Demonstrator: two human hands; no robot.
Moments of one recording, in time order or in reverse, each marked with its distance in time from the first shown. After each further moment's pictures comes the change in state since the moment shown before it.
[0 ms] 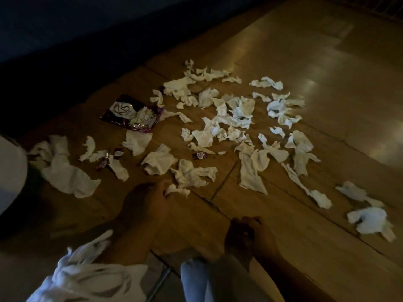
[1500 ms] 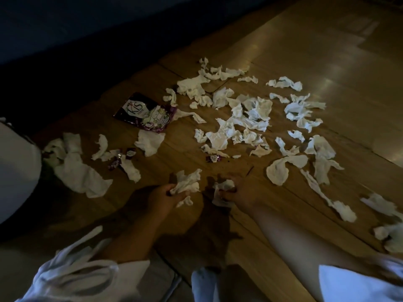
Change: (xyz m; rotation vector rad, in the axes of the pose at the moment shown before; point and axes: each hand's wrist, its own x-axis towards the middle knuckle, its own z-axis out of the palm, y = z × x) left_hand 0.025 -0.016 -0.016 -0.288 -0.154 -0.218; right_hand 0.101 -0.108 -0.022 0.223 -0.103 -0.166
